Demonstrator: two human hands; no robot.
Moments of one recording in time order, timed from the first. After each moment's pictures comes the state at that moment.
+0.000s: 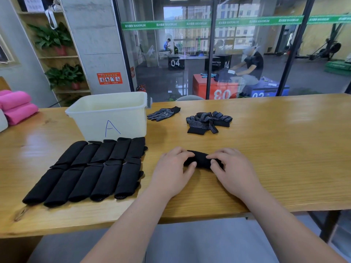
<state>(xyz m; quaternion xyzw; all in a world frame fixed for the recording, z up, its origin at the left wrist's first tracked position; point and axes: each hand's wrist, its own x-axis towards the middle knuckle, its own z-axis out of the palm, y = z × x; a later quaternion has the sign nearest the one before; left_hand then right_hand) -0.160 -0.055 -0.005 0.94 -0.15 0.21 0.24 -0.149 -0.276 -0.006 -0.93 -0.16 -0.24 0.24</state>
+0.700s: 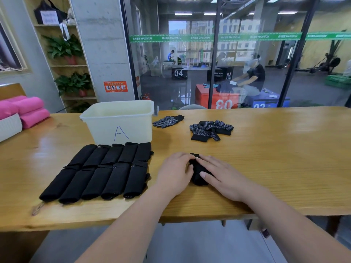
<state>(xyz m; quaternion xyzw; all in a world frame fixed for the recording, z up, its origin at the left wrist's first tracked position) -0.159 -0.051 0.001 0.94 -0.14 0.18 0.25 -0.142 -0.271 -0.001 -0.95 -0.29 0.00 0.14</state>
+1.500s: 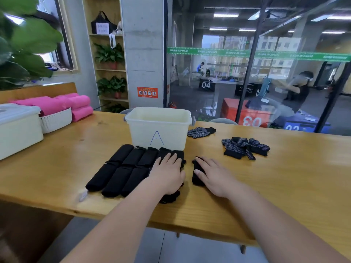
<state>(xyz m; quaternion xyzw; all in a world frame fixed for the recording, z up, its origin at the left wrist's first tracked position) -0.165 0.072 0.020 1.00 0.00 0.04 0.06 -0.091 -0.136 0.007 -0.96 -0.28 0.00 0.09</state>
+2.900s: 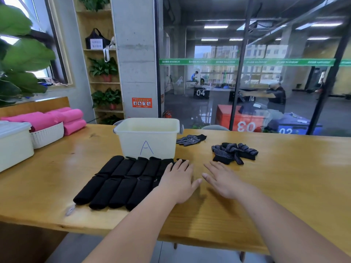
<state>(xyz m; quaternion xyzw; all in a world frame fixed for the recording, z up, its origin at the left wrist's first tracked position) -0.147 0.006 0.024 0.99 -0.06 0.08 0.03 -0.076 -0.196 0.022 -0.97 -0.24 0.00 0.09</state>
